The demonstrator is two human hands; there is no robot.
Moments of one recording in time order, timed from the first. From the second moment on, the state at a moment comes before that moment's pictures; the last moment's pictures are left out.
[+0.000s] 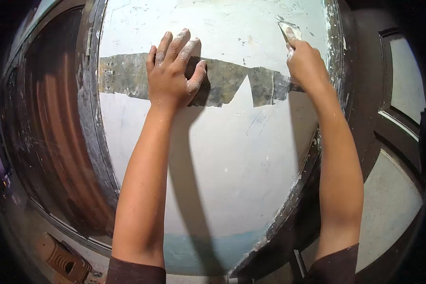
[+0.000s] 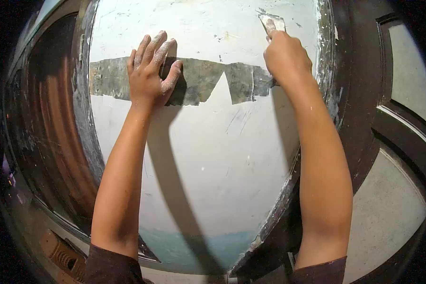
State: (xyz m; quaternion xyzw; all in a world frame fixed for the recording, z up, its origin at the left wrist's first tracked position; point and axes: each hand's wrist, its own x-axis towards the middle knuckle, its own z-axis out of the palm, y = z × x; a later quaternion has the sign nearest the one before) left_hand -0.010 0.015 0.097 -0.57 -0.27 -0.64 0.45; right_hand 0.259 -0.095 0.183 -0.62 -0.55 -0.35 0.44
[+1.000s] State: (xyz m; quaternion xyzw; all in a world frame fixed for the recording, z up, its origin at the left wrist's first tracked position) left_hand -0.009 0.014 0.097 -0.57 -0.28 -0.63 0.45; right_hand 0.248 -0.098 0.182 -0.63 -0.55 -0.35 0.42
